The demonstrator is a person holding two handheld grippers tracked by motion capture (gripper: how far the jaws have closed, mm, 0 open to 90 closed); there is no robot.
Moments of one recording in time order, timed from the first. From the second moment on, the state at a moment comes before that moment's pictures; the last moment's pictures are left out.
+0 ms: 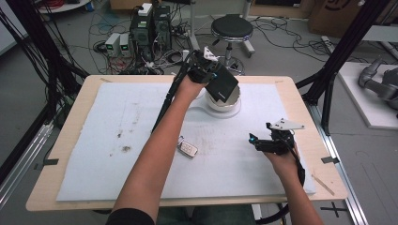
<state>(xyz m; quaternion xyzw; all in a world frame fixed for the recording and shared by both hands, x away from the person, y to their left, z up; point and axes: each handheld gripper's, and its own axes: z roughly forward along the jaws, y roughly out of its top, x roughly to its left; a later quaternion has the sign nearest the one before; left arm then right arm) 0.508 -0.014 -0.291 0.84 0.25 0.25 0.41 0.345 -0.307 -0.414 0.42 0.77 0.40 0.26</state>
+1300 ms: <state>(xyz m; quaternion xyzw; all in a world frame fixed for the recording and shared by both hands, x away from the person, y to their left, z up) 0.505 -0.036 -0.316 0.84 0.26 0.28 0.38 0.344 -0.307 -0.413 0.41 0.77 0.40 0.26</state>
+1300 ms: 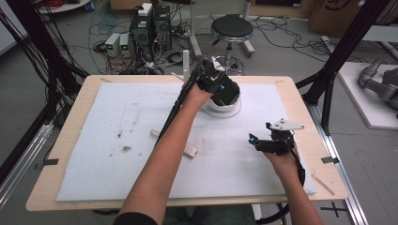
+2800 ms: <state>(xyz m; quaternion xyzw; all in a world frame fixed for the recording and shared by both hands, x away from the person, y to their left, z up) 0.360 0.149 -0.317 0.80 0.27 0.21 0.49 0.347 -0.309 -0.412 0.42 0.77 0.40 0.27</state>
